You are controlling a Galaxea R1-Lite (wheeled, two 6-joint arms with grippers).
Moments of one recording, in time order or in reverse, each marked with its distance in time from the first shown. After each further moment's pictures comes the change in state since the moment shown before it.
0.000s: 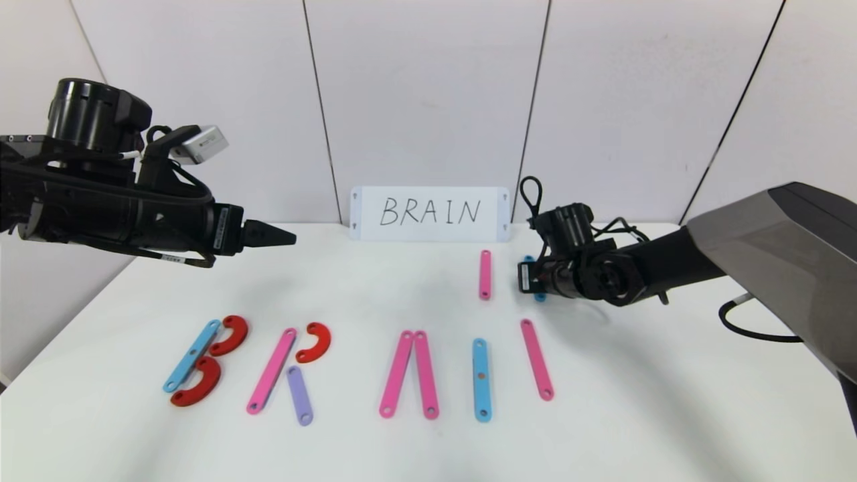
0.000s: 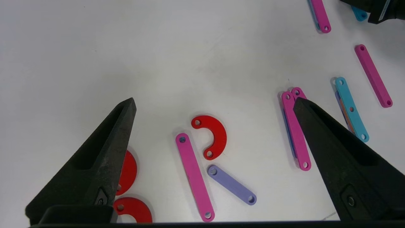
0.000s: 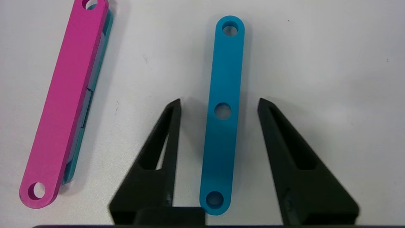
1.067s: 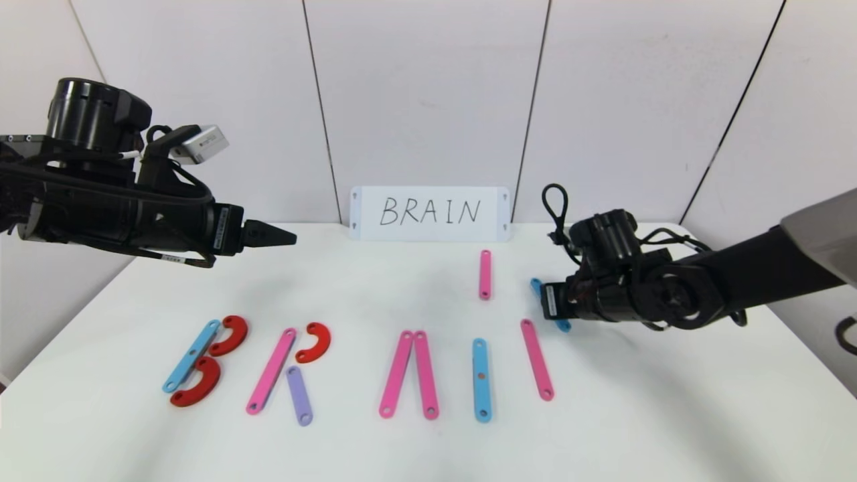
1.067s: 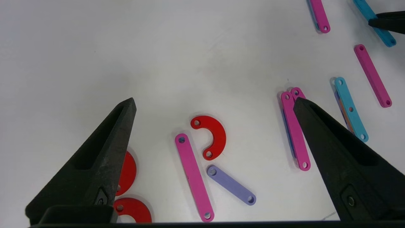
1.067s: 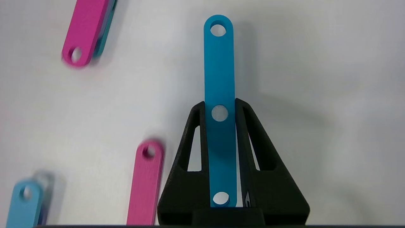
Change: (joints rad) left arm -0.003 -0.001 0.001 0.000 0.000 0.000; right arm 0.001 -0.230 0.293 0.002 0.141 -0.021
